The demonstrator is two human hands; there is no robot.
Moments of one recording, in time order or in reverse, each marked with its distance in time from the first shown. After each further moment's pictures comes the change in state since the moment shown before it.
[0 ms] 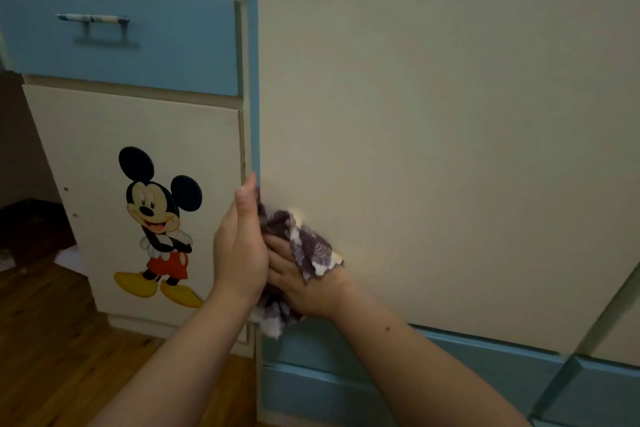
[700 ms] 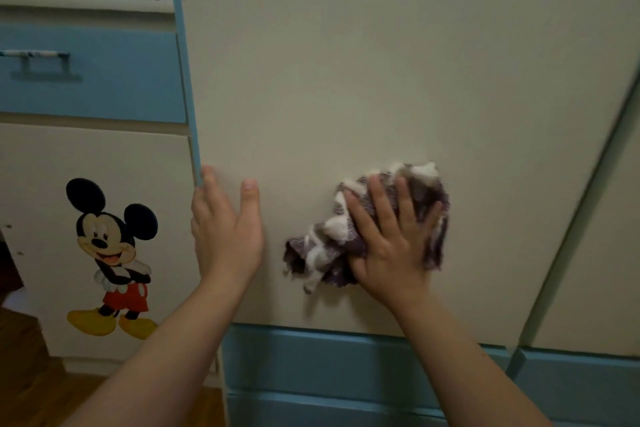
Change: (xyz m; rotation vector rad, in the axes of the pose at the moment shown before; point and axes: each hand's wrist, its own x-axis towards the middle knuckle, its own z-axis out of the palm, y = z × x) left_hand 0.011 0.033 0.045 0.362 0.067 0.015; right_hand -0.083 0.069 -0.103 -0.386 0.222 0.749
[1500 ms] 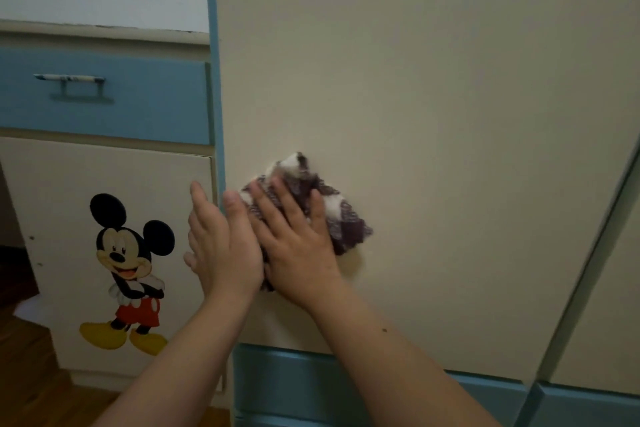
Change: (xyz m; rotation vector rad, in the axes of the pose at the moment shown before) left_hand 0.009 0.004 -0.017 -0.126 0.185 -0.016; right_hand 0.063 -0.108 0.026 0.033 -0.117 -0.266
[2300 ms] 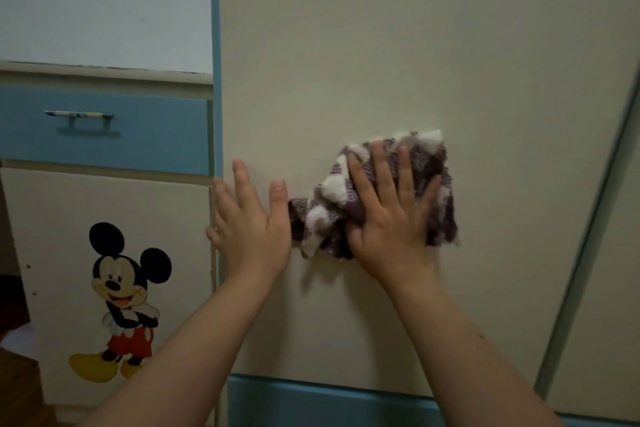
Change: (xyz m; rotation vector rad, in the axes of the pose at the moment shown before) left_hand 0.016 0.045 0.020 0.177 -0.126 0.138; right_hand 0.012 0.107 -0.043 -0.057 0.188 0.306
